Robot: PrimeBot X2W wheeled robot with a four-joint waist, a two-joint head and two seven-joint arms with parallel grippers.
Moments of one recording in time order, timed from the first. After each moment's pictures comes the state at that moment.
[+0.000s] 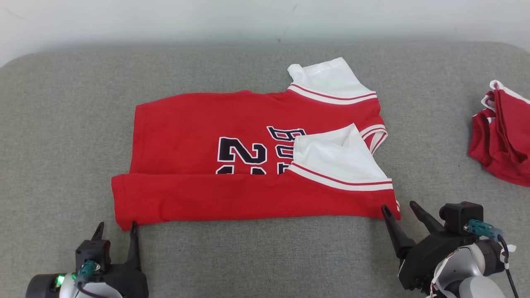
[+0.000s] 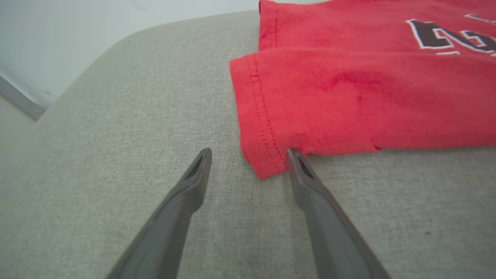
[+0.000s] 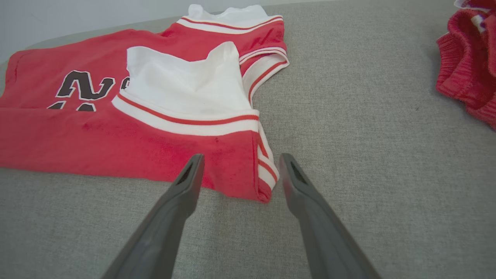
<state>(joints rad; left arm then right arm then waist) -0.29 0.24 -0.38 0.63 -0.23 0.17 -0.26 -0.07 -0.05 -0.05 0.13 0.25 0.13 0.23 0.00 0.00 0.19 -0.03</state>
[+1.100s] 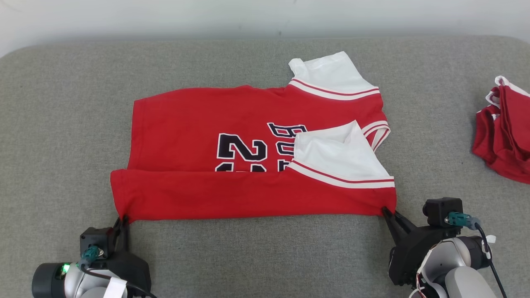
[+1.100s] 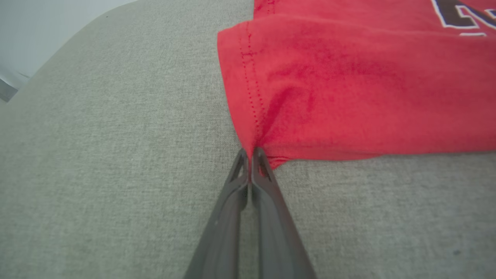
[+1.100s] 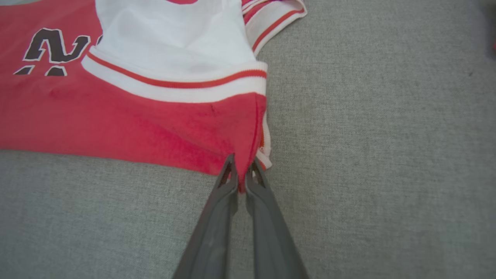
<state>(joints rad) -0.40 0.21 -0.41 0.81 -0.27 0.13 -0.24 -0.16 -0.05 -0.01 0.29 0.24 0.13 0.24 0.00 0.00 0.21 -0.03</state>
